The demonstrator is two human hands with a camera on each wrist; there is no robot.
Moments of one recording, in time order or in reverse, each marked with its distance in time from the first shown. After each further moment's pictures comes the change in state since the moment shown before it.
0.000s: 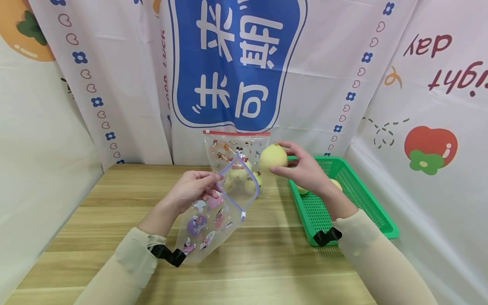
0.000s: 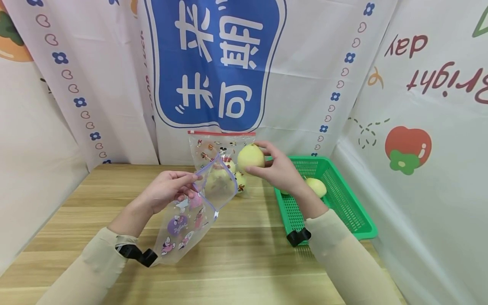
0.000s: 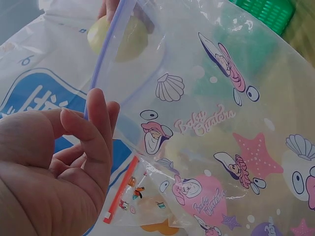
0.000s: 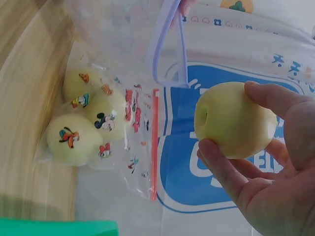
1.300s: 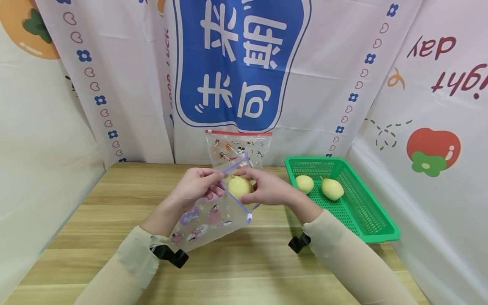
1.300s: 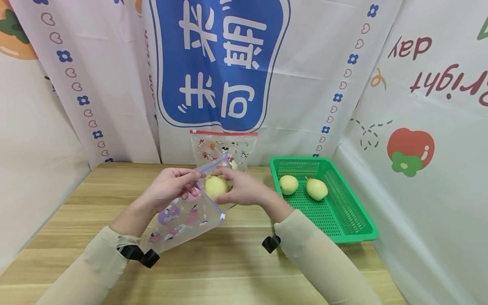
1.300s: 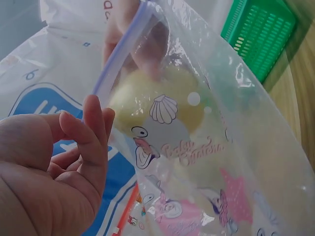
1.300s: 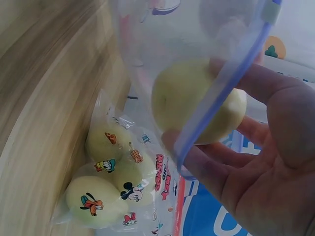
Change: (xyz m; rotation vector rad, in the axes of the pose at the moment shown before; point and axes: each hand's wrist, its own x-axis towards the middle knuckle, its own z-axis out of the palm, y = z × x) left_hand -0.005 0.009 0.008 -0.014 0.022 0.051; right_hand 0.013 -0.023 0.081 -0.228 -0.406 -0.063
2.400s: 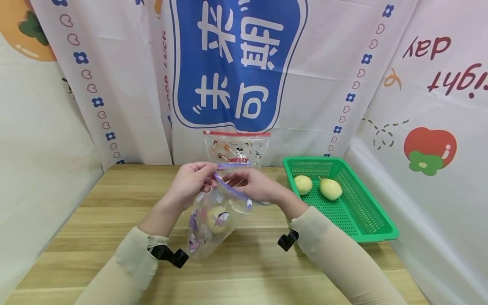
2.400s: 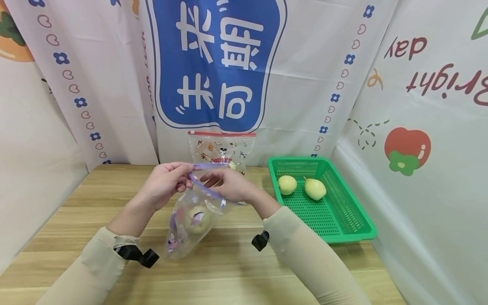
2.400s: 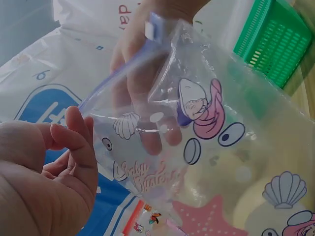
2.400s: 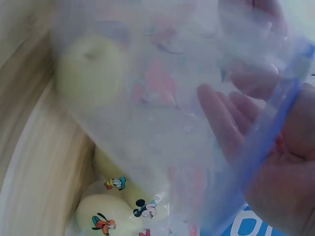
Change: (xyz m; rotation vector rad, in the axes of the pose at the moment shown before) left_hand 0.000 0.013 0.003 -0.128 0.125 0.063; right_hand 0.025 -0.001 0.010 0.178 -0.025 -0.076
